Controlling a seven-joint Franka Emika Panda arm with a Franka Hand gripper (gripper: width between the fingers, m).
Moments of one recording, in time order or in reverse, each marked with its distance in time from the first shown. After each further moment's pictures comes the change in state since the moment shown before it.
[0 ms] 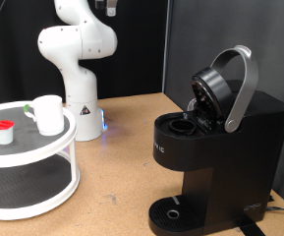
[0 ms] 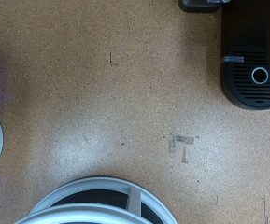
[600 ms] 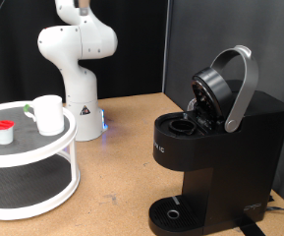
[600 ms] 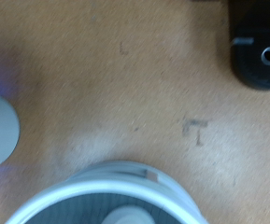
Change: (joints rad) arm -0.028 -0.005 -0.121 0.013 -0.044 -0.055 -0.081
